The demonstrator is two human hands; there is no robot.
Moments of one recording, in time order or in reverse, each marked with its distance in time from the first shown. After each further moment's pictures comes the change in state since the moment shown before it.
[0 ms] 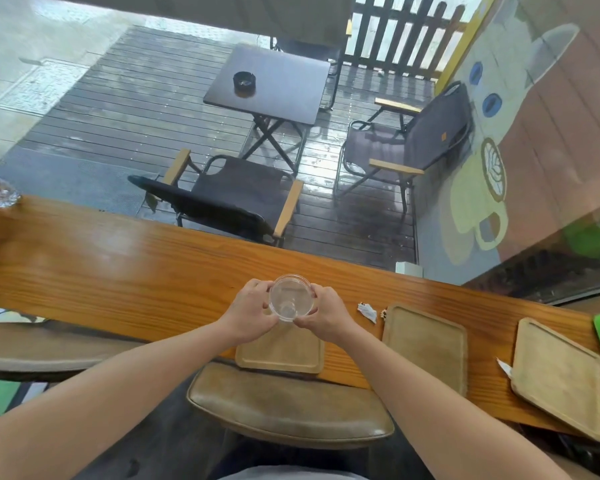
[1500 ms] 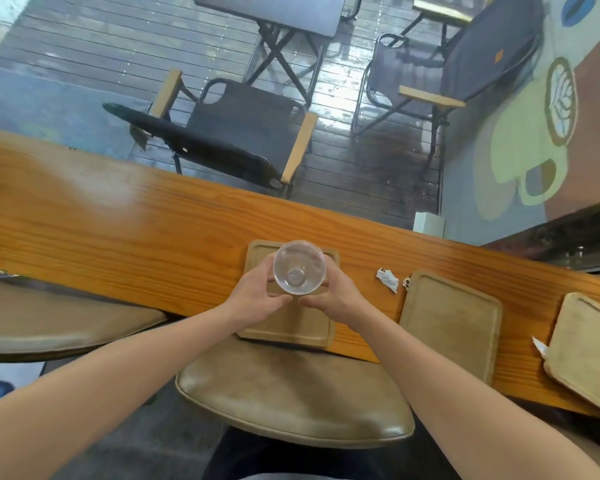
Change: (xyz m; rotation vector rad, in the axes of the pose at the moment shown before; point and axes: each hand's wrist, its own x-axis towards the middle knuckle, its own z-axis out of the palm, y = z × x) left_hand 0.022 -0.043 0.047 -0.301 -0.061 -0.068; right_hand 0.032 0.042 0.024 0.347 -0.171 0.024
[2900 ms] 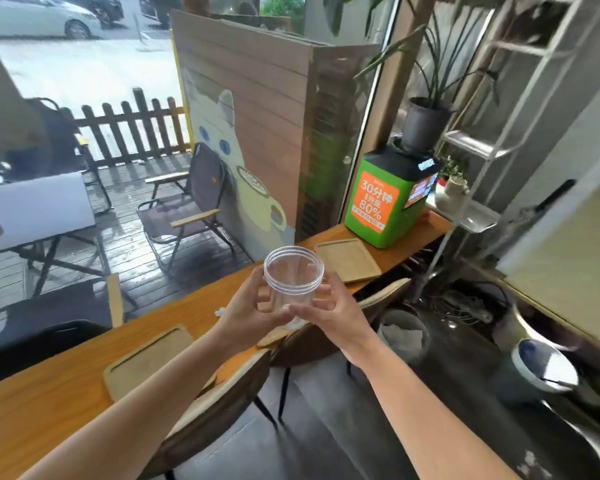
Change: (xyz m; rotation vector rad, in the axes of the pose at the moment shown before) left_hand -0.196 0.230 0.098 -0.092 -0.574 0.699; right_hand -0.386 0.007 -0.008 0.474 0.967 -0.241
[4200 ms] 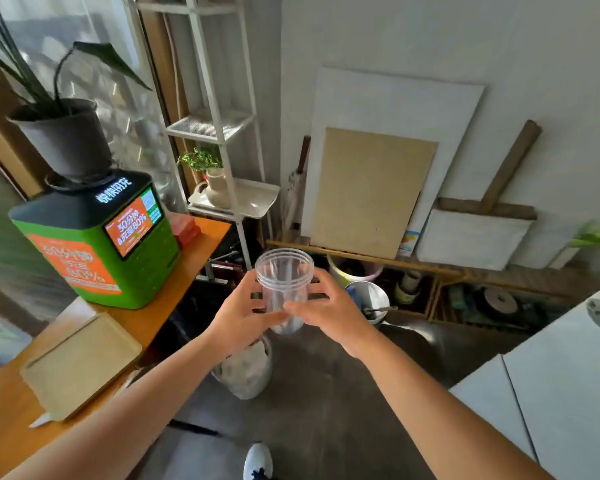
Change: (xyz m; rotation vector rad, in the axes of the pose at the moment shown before) left_hand 0.266 0.086 0.509 0.084 -0.611 0.058; right_hand -0.033 0.103 -0.516 0.008 0.605 0.180
